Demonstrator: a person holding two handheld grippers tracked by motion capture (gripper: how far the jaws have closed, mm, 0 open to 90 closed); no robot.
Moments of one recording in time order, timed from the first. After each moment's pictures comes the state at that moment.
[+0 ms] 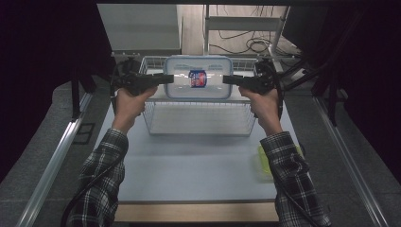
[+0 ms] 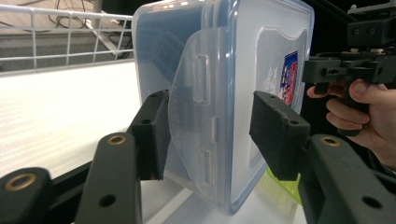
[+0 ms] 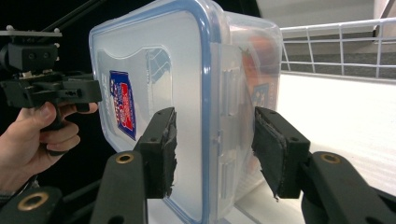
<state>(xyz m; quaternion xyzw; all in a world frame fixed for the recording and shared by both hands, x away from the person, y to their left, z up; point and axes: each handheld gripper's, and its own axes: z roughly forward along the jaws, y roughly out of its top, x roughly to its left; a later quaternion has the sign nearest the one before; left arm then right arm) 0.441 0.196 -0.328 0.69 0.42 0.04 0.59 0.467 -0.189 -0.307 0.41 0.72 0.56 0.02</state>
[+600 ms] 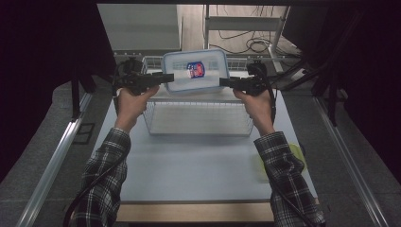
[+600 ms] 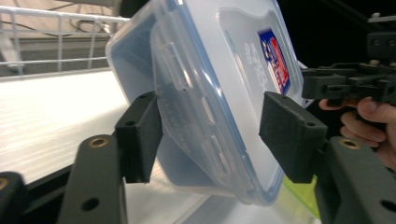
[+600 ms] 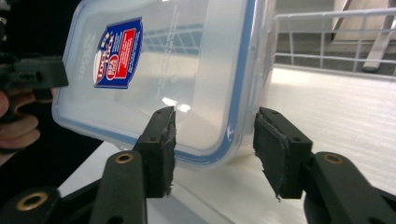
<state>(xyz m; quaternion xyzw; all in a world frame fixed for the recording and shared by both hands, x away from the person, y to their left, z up) 0.447 0.194 -0.332 0.68 0.44 0.05 0.58 0.469 -0.173 -0.315 0.43 0.74 0.52 0.08</state>
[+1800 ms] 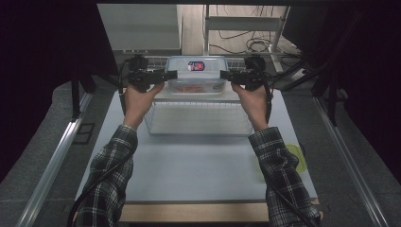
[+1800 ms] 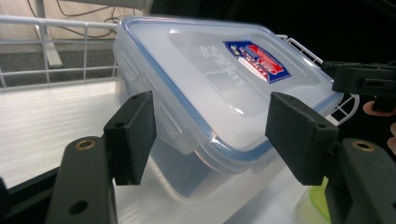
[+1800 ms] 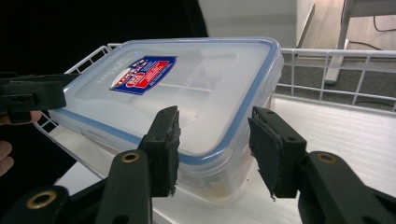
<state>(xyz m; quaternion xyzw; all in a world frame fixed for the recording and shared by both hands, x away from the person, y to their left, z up) 0.457 0.179 -0.328 0.68 0.48 0.10 0.55 0.473 -0.161 -0.301 0.45 0.72 0.51 0.14</state>
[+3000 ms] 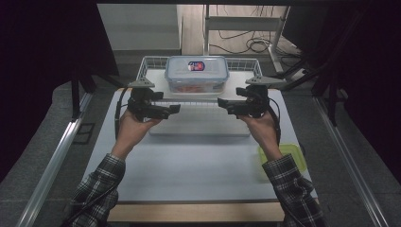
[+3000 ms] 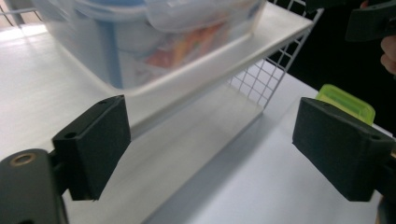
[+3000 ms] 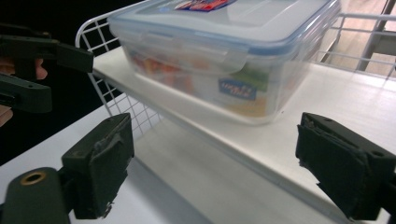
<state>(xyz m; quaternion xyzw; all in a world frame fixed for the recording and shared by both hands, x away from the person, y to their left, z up) 0.382 0.163 -0.359 0.77 0.37 0.14 0.50 0.411 -0.174 -0.337 0.34 0.76 0.52 0.17</state>
